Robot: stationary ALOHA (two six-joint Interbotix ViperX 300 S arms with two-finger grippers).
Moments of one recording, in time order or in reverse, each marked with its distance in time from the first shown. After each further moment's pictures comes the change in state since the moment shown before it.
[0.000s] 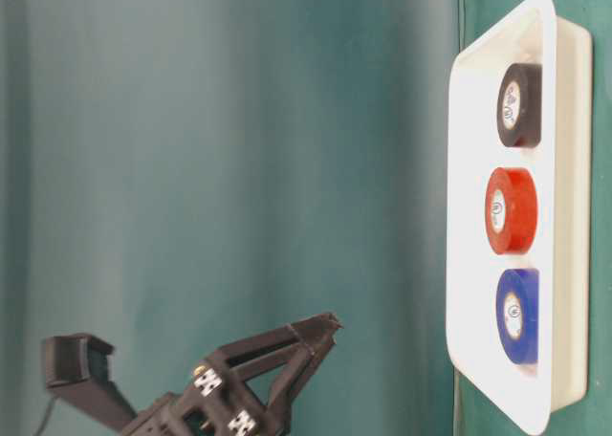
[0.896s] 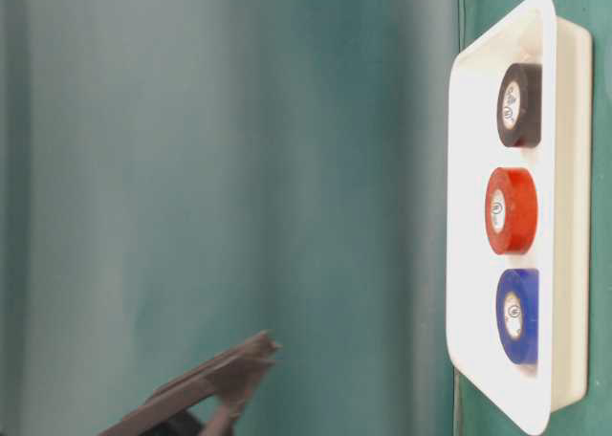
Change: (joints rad) left arm -0.242 -0.129 0.029 0.002 -0.041 0.017; right arm 0.000 -0.003 -0.014 0.002 0.003 0.005
